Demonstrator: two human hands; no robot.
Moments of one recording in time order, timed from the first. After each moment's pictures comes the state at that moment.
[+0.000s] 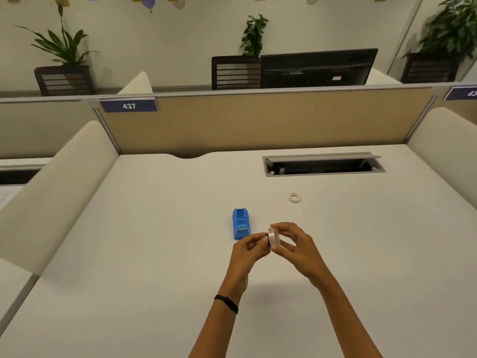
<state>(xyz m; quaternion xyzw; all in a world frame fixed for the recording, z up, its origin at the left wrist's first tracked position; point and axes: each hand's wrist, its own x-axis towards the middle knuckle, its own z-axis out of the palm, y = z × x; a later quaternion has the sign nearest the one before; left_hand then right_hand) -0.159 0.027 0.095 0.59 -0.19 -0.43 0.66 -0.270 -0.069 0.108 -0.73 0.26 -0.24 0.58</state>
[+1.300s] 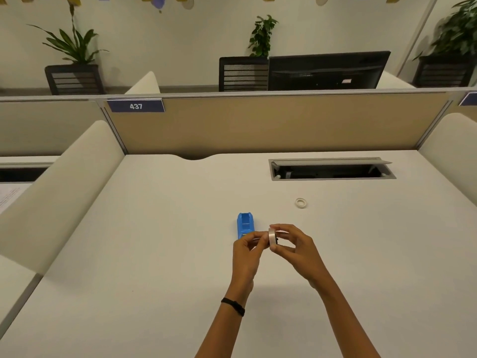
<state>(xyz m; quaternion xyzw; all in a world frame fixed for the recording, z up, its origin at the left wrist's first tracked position) -0.153 0.014 0.105 0.65 -0.18 -0.31 0.67 -0.248 -0.076 0.111 -0.74 0.24 -0.25 0.58</state>
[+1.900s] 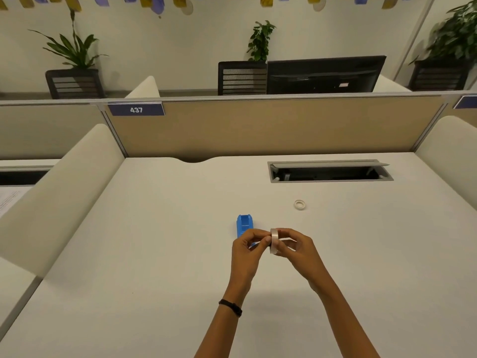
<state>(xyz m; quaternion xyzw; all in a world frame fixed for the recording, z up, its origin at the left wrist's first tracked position) -0.152 0.020 0.111 0.62 -0.28 -0.27 0.68 -0.250 -0.071 0.119 -0.69 0.29 -0.25 0.62</state>
